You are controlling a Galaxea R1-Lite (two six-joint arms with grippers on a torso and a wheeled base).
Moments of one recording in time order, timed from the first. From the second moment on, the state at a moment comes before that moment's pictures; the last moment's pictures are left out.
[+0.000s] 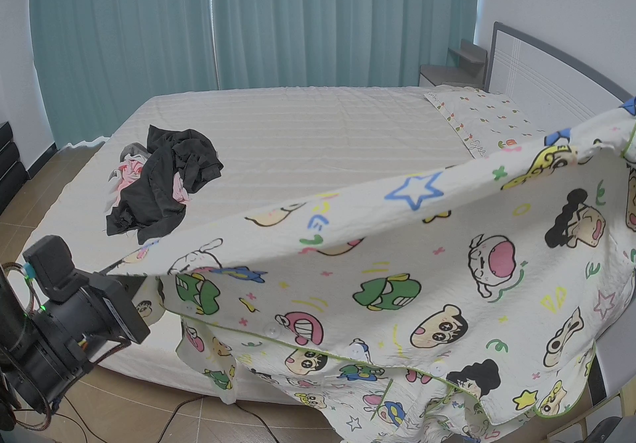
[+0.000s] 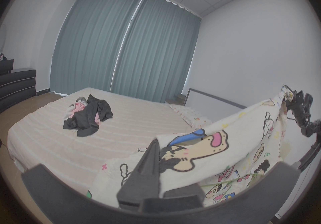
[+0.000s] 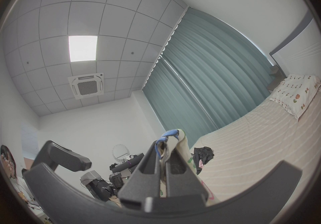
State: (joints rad) left arm -0.72 1.16 -0.30 -0.74 0.40 -0.31; right arm 0.28 0.90 -0.55 -0.81 0.43 0.71
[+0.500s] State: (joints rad) left arm -0.73 1.44 -0.28 -0.75 0.39 -0.51; right arm 0.20 1.11 -0.48 -0.82 0.43 0.56
